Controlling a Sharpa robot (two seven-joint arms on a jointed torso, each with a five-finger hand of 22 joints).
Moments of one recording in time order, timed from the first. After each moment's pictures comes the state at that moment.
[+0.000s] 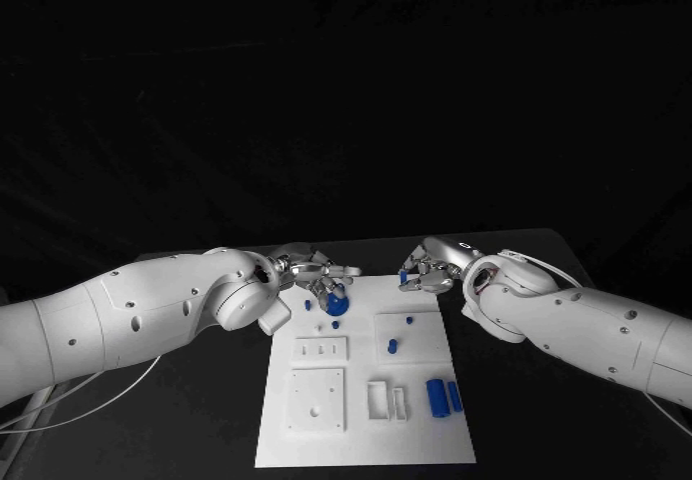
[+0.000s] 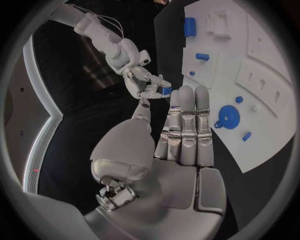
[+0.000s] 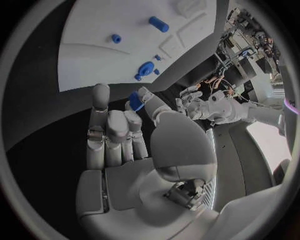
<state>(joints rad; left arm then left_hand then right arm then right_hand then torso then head) 1.36 -0.68 -0.16 1.34 -0.45 -0.10 -0.09 1.15 0.07 -0.13 0.04 0.05 1.04 0.11 0.07 0.06 1.43 0.03 0.10 0.07 1.30 -0.04 0.74 0.47 0.07 1.06 -0.06 0.77 0.51 1.21 -0.64 -0.01 1.24 -1.40 -0.30 -0.08 1.23 -0.04 0.32 -0.18 0.18 1.20 0.07 0.06 0.07 1.29 -0.03 1.06 1.12 1.46 -0.09 1.07 1.16 0.09 1.45 -0.10 0.22 1.20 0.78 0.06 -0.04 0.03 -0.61</state>
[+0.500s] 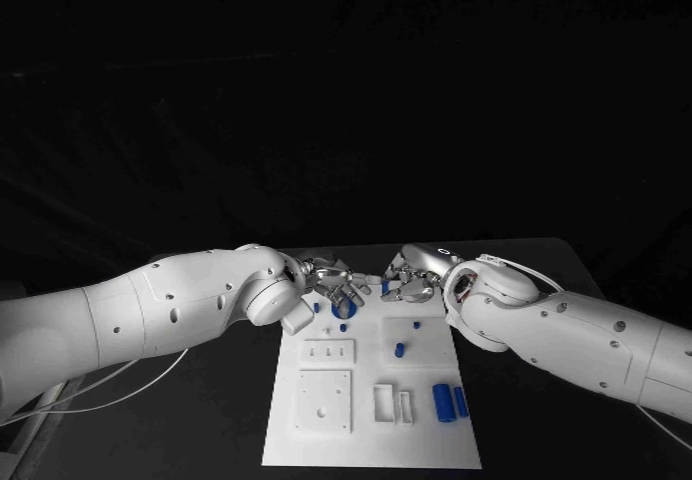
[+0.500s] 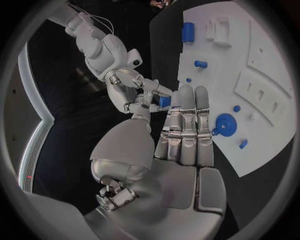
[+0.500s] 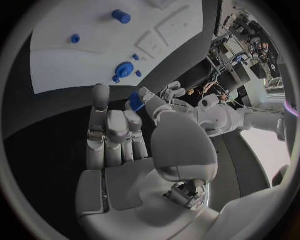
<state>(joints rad) 1.36 -0.61 -0.16 1.30 -0.45 -0.10 -0.22 1.14 0.08 -0.12 0.07 0.05 1.05 0.11 0.07 0.06 1.41 0.04 0.08 0.07 1.30 -0.03 0.67 0.44 0.07 1.06 -0.05 0.72 0.48 1.21 -0.58 -0.01 1.32 -1.47 -0.26 -0.18 1.23 -0.05 0.33 -0.16 0.19 1.20 0.07 0.06 0.07 1.29 -0.03 1.06 1.12 1.46 -0.09 1.07 1.16 0.09 1.45 -0.10 0.22 1.20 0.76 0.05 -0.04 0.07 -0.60</state>
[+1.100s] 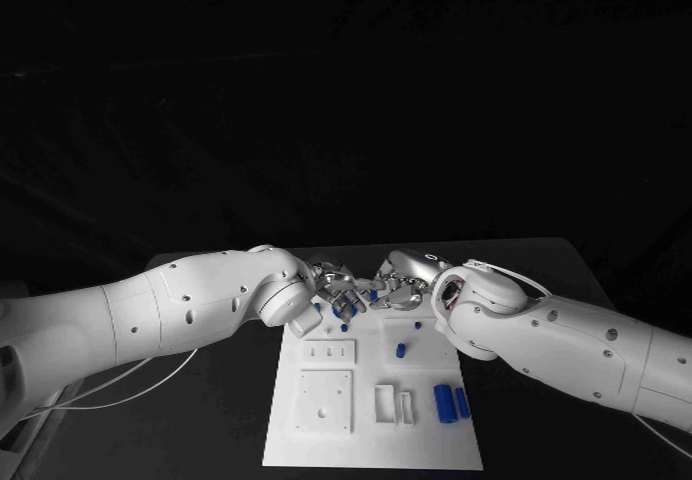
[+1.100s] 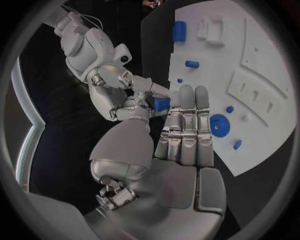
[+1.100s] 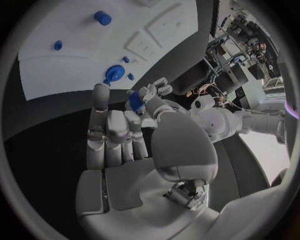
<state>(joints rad) 1.36 -0.58 -0.16 1.29 -0.48 -0.13 -0.31 1.12 0.07 -0.12 0.09 0.05 1.05 0.11 0.07 0.06 1.41 0.04 0.08 0.07 1.31 -0.03 0.66 0.45 0.07 1.07 -0.05 0.71 0.48 1.21 -0.56 -0.02 1.37 -1.49 -0.25 -0.23 1.23 -0.06 0.33 -0.16 0.19 1.21 0.07 0.06 0.07 1.29 -0.02 1.06 1.12 1.46 -0.09 1.07 1.16 0.09 1.45 -0.10 0.22 1.20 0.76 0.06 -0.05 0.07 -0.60</state>
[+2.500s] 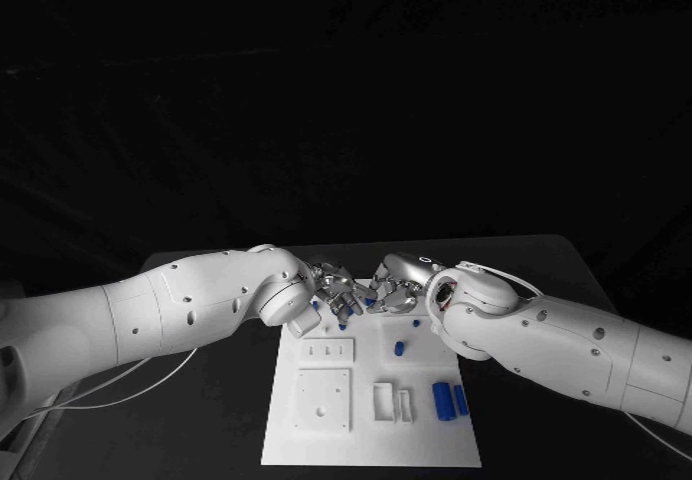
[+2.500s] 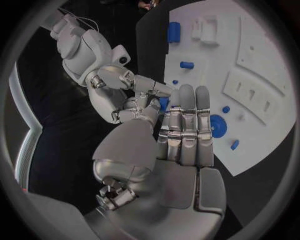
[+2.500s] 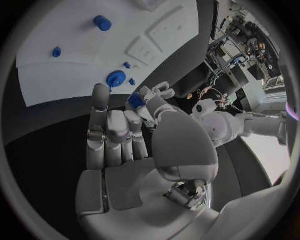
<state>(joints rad) 1.36 -0.57 -0.16 1.28 -0.51 -0.12 -0.33 1.25 0.12 0.14 -0.11 0.05 1.21 0.09 0.06 0.06 1.47 0.00 0.08 0.07 1.32 -0.06 0.68 0.46 0.05 1.06 -0.07 0.75 0.52 1.21 -0.54 -0.03 1.34 -1.49 -0.23 -0.23 1.22 -0.06 0.33 -0.16 0.20 1.21 0.06 0.06 0.09 1.29 -0.03 1.06 1.12 1.46 -0.09 1.07 1.16 0.09 1.45 -0.10 0.22 1.20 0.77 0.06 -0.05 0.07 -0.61</state>
